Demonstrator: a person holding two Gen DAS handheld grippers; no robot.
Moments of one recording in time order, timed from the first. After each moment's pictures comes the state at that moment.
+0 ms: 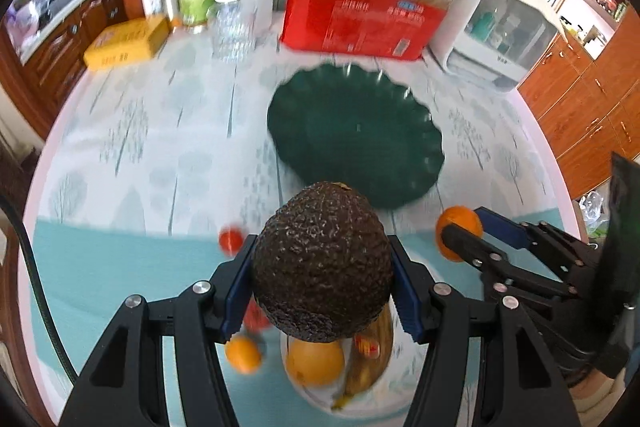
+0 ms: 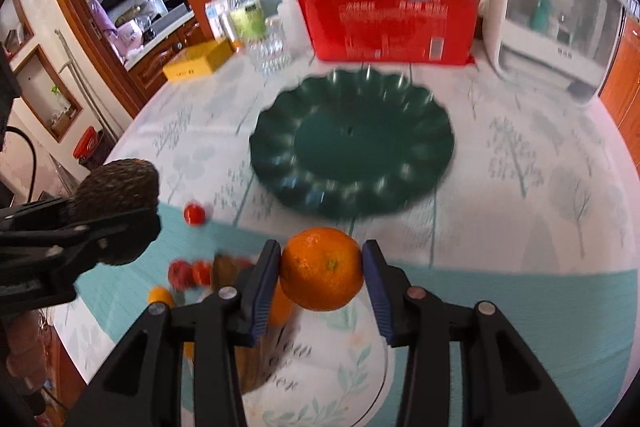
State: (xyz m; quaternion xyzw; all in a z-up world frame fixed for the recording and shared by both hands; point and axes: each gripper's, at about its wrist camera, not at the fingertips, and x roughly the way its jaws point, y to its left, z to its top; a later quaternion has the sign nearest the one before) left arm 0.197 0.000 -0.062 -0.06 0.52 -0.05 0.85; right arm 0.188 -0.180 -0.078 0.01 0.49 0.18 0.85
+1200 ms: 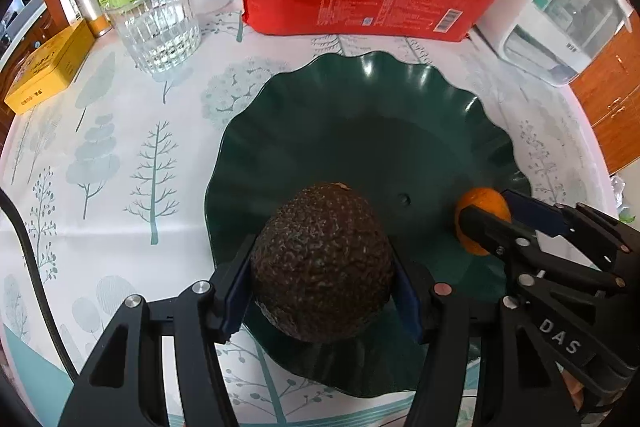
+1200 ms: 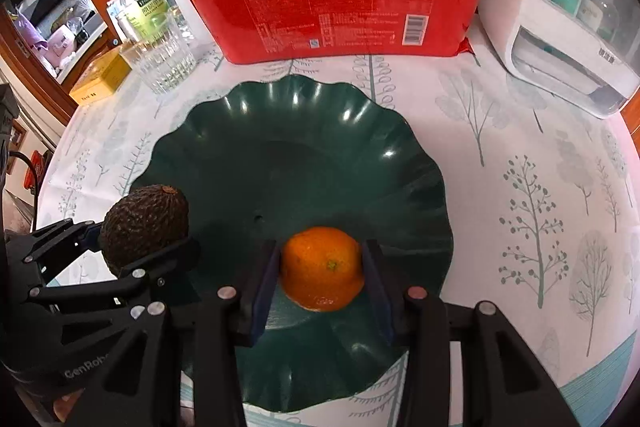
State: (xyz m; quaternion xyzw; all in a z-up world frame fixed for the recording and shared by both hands) left arm 0.368 -0.023 -0.176 -0.03 0.57 -0.06 0.82; right arm 0.337 -0.175 -0.164 0.00 0.56 0.10 0.82
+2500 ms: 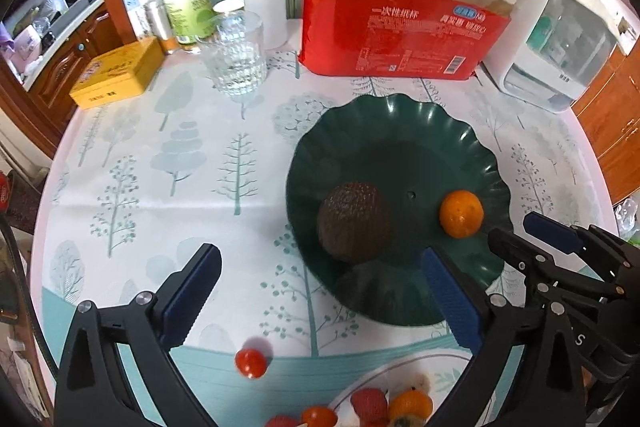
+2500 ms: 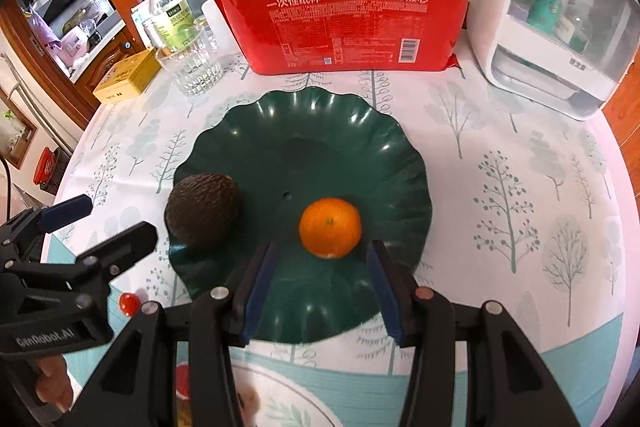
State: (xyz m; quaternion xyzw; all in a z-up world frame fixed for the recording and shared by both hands) left arm 0.310 0.002 -0.095 -0.02 0.53 0.00 0.85; right arm 0.292 -0.178 -0.110 0.01 0.55 0.11 0.83
